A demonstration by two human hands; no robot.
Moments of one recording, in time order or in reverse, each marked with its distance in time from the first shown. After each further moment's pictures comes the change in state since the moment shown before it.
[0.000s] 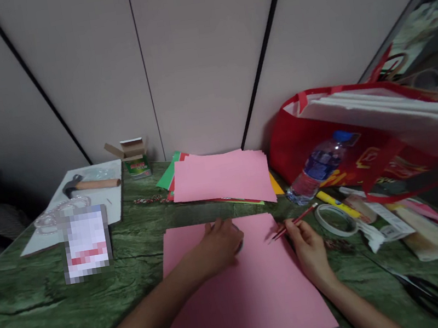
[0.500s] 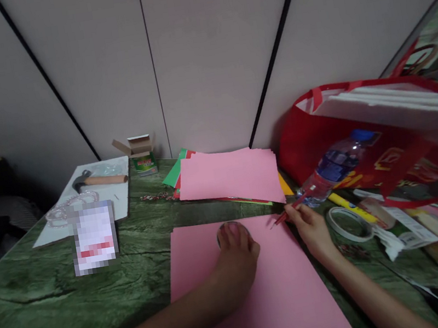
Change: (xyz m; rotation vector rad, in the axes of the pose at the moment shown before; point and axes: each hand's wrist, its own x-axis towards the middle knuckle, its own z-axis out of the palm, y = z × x) left_hand 0.003 0.038 0.047 0.330 0.169 -0.110; right_hand 0.044 -0.008 0.008 -0.103 -0.120 -0.070
